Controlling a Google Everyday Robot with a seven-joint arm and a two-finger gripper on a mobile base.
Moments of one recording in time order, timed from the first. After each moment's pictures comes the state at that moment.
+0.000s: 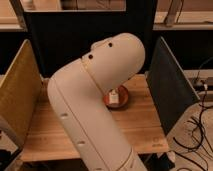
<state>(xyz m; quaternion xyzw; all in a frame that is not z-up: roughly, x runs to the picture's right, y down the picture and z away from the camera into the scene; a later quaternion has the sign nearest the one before) 0.033 -0.052 0.892 -0.19 0.18 0.47 0.84</state>
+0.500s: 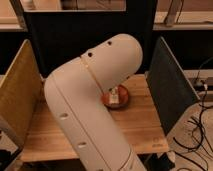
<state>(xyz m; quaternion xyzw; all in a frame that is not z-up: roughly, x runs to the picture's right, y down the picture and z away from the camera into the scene) -0.012 0.011 0.887 -0.27 0.18 0.40 0.86</state>
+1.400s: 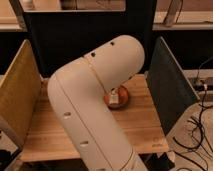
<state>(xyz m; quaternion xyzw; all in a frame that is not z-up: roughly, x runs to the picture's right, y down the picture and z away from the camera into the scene) 0.005 0.020 0.888 -0.28 0.19 0.40 0.85</state>
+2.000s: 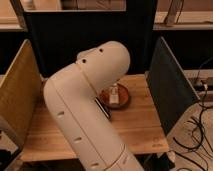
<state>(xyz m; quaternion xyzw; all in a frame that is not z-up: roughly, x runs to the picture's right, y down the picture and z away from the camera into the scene) -0.058 0.015 0.917 -0.31 0.17 0.32 0.88</state>
